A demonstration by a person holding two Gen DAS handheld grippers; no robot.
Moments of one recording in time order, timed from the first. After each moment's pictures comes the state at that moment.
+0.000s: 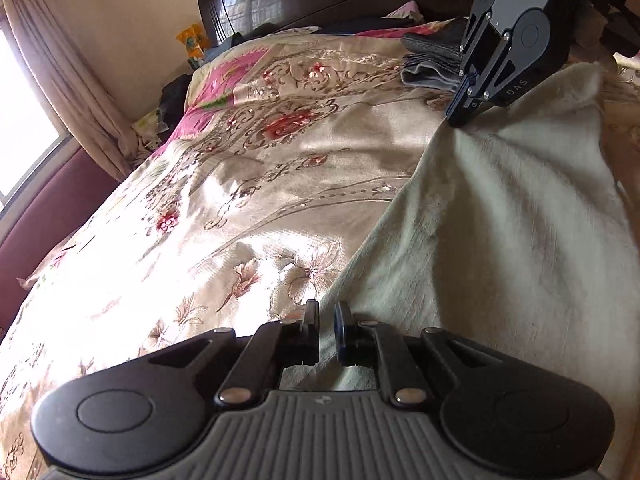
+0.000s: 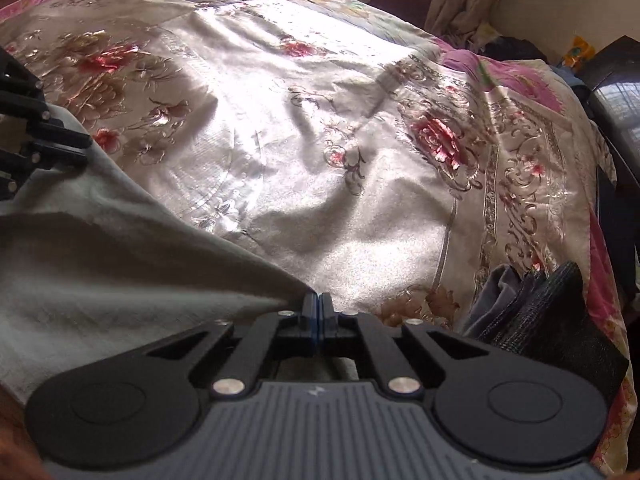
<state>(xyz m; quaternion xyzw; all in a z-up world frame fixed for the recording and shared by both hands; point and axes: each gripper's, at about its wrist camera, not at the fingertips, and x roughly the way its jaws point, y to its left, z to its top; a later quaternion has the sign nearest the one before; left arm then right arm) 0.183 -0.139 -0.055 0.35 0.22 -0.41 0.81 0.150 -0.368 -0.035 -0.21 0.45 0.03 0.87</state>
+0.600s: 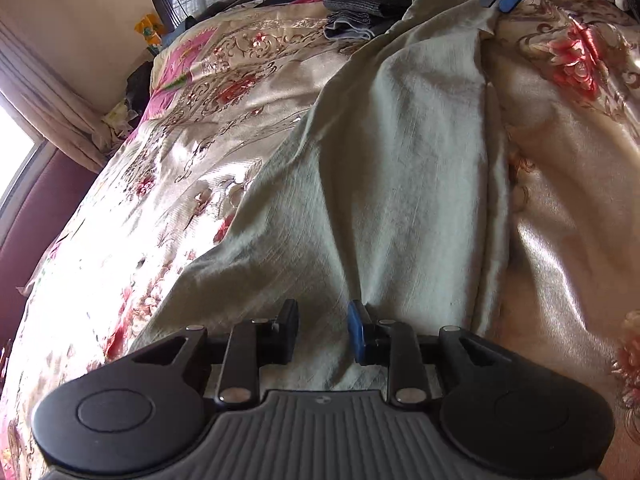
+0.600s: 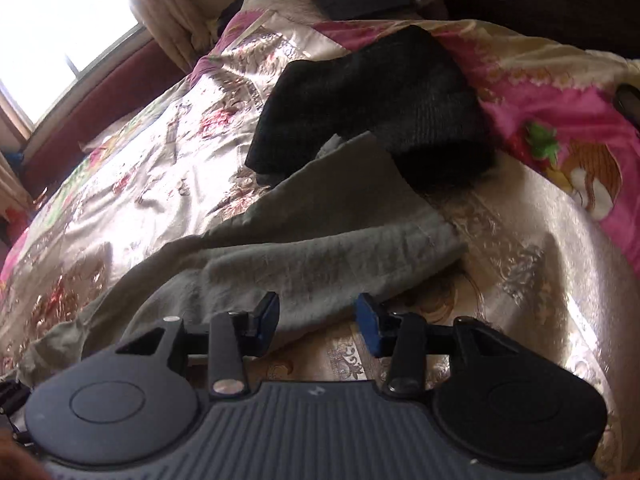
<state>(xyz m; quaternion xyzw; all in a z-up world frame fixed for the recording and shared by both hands) 0.093 -0.084 -0.059 0.43 0.25 -0.41 0.77 -0.060 -0.495 -0.031 0.31 0.32 -0.20 0.87</state>
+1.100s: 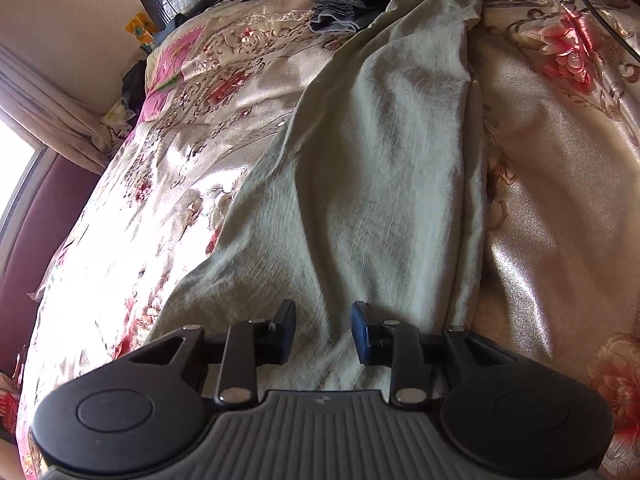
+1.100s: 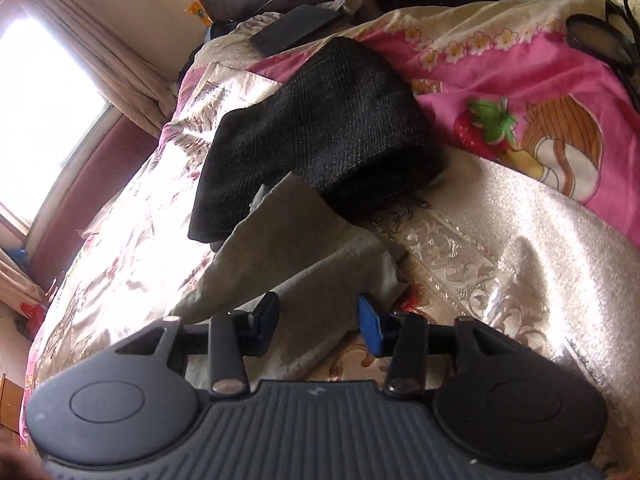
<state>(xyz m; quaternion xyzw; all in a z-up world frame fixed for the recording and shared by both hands) 0.078 -0.107 -0.054 0.46 0.25 -0.40 0.75 -0.063 -0.540 -0.053 0.43 0.26 -0.21 0.84</state>
